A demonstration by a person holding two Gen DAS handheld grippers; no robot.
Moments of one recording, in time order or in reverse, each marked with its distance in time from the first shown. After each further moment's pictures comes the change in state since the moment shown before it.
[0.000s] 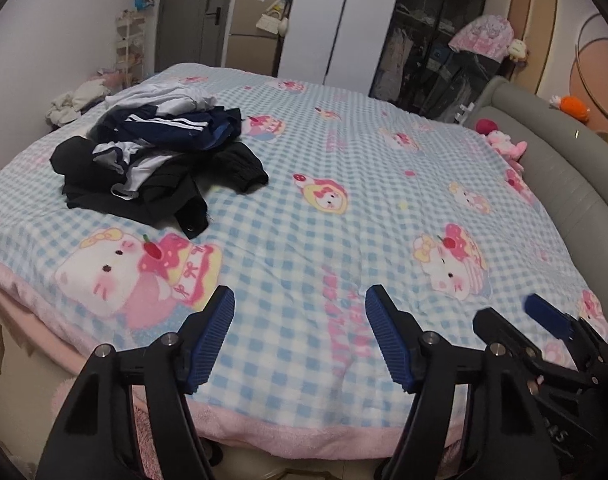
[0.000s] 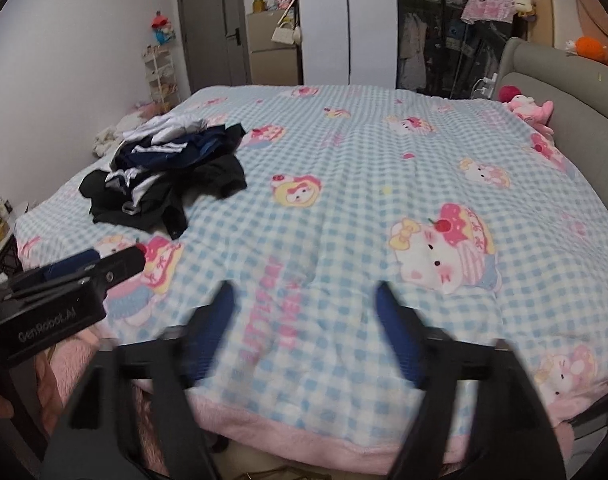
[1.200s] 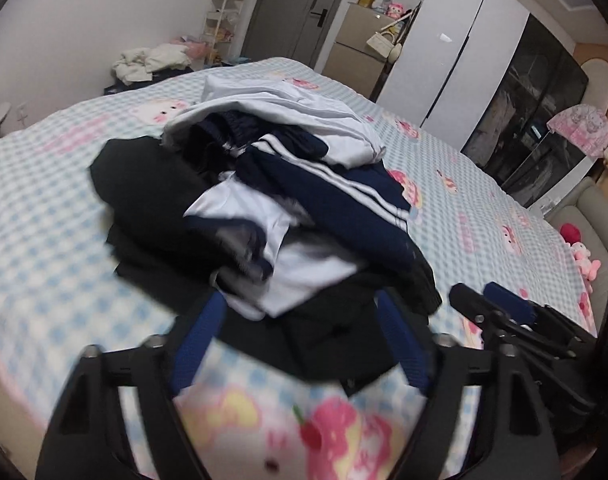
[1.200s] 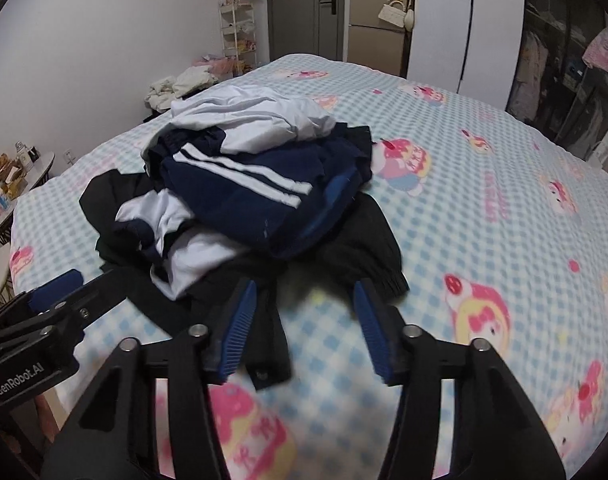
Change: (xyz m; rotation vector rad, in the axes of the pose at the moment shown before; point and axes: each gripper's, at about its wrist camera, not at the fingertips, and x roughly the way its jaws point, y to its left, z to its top) left arm 0.162 0.234 0.141 -0.272 -0.021 0.111; right arm 0.286 0.225 0.147 -0.266 0.135 0.184
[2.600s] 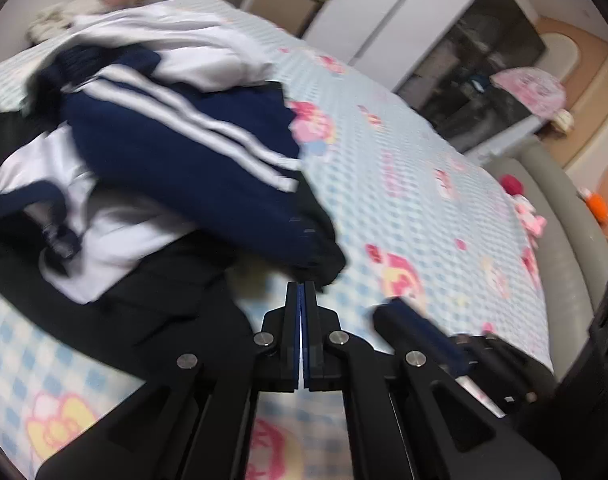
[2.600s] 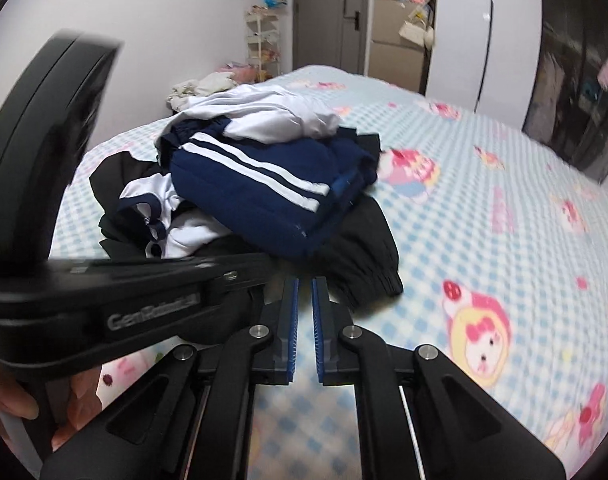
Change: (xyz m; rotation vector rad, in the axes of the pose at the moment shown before) left arm 0.075 -0.095 -0.011 0.006 0.214 -0.217; right arm -0.003 -0.026 -0.029 -0.044 -0.041 0.064
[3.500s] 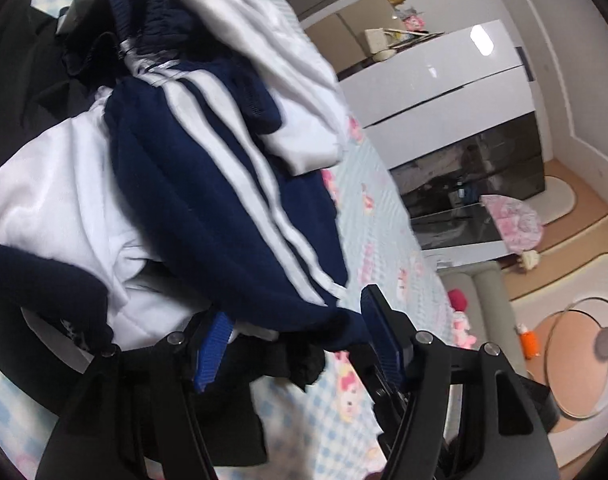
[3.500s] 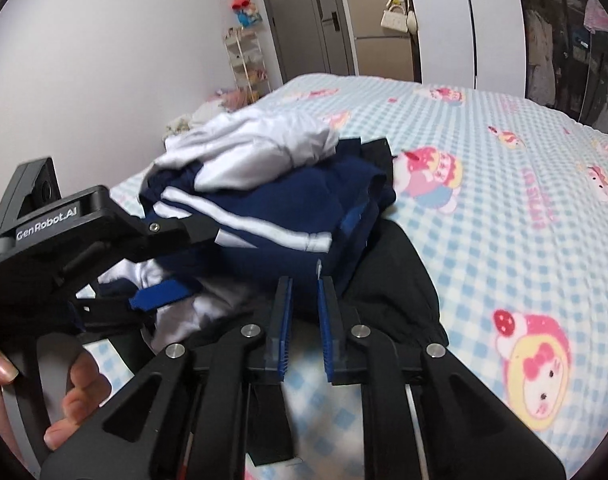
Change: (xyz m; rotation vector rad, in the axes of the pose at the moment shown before) left arm 0.028 0.062 0.057 -0.366 -0.108 -0.268; right arm 0.055 -0.013 0.040 0.154 -0.072 0.100
